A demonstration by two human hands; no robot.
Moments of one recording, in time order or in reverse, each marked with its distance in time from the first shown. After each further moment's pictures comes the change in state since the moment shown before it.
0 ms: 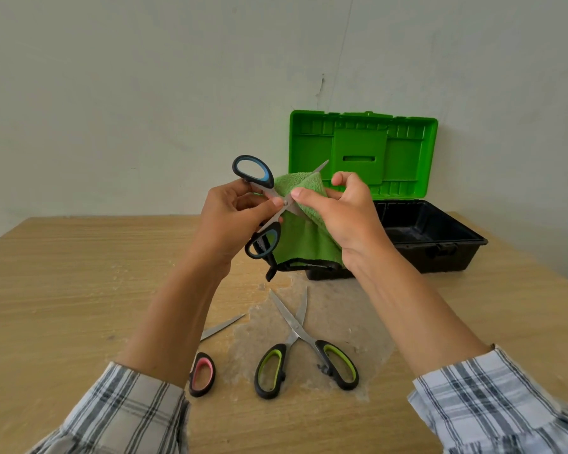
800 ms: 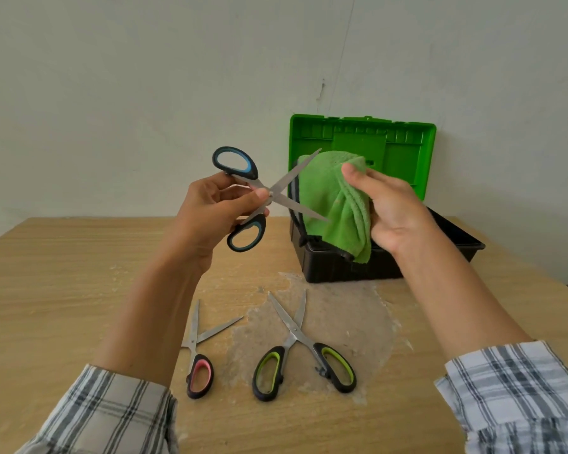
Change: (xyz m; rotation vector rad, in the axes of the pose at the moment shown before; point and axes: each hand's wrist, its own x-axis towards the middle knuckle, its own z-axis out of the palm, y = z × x) left_hand -0.003 0.016 -0.019 -0.079 -0.013 -0.022; right_hand 0.020 -0.019 -0.049 0.211 -0.056 0.139
